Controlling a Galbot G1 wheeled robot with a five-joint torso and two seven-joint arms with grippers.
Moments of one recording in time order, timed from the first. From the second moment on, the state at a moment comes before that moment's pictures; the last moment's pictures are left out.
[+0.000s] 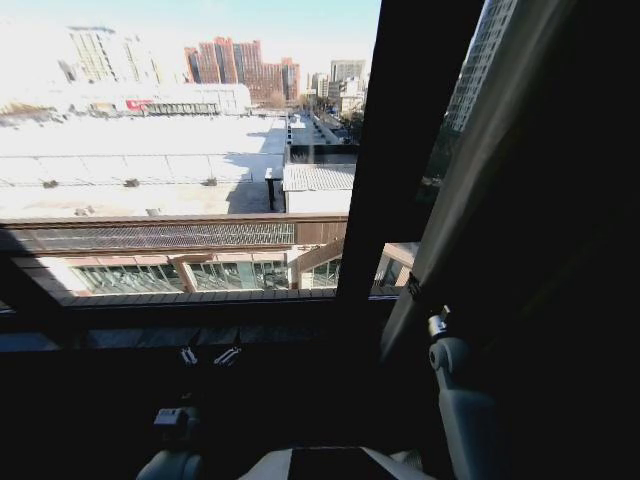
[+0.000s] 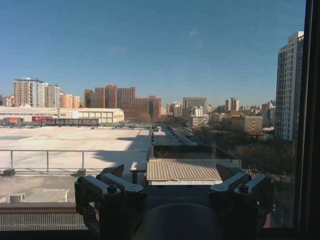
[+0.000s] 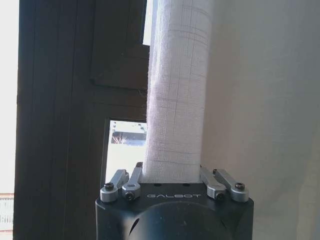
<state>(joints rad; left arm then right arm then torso) 1.86 -1.54 -0.65 -2.19 -0.12 -0.16 0.11 -1.26 1.37 0.74 1.90 0.12 -0.23 0.00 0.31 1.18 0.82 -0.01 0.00</state>
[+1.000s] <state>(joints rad) 1.82 -1.51 -0.73 -2.21 -0.20 -0.12 0.08 -1.29 1.34 0.76 1.94 0.16 -0.26 -0.06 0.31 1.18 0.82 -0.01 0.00</state>
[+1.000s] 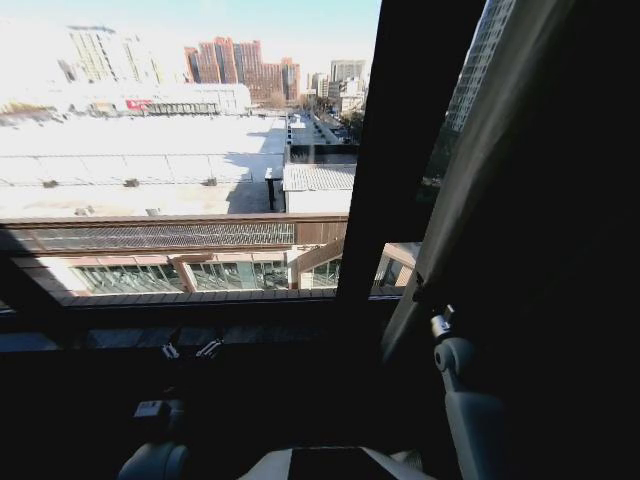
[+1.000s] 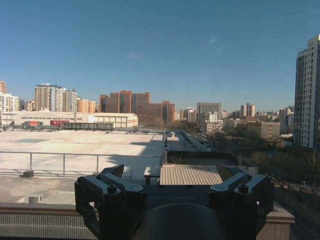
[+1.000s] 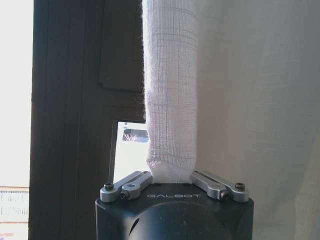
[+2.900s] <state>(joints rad) 1.83 -1.51 -0.69 -2.18 -0.18 -0.14 0.09 -1.10 1.22 1.13 1.55 0.05 -0.28 0.23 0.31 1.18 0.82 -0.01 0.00</state>
